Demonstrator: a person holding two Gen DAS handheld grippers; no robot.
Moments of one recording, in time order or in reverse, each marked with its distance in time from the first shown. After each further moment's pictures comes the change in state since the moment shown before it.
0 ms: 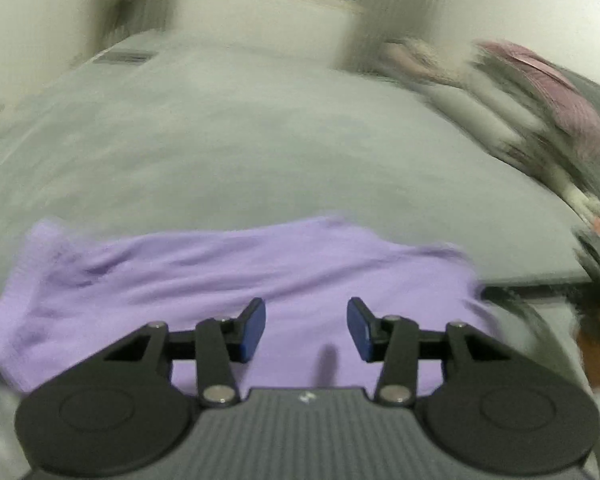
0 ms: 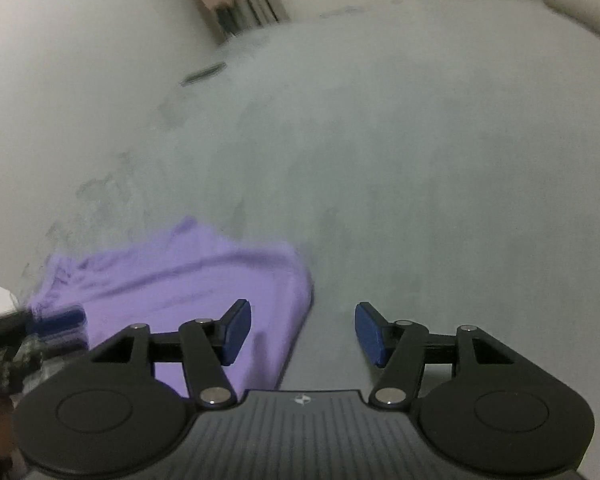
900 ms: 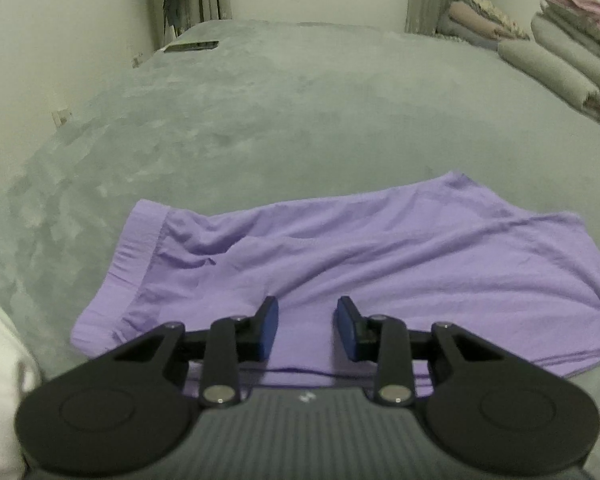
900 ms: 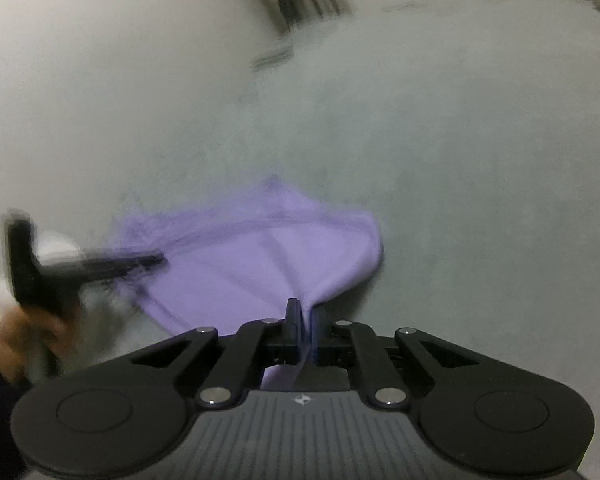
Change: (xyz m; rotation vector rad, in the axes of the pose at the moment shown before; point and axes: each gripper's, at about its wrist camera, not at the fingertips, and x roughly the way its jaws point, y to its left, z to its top) left arm 0.005 0.001 -0.018 0.127 0.074 0.281; right arm -0.009 0.022 -0.028 -0.140 0.077 0.154
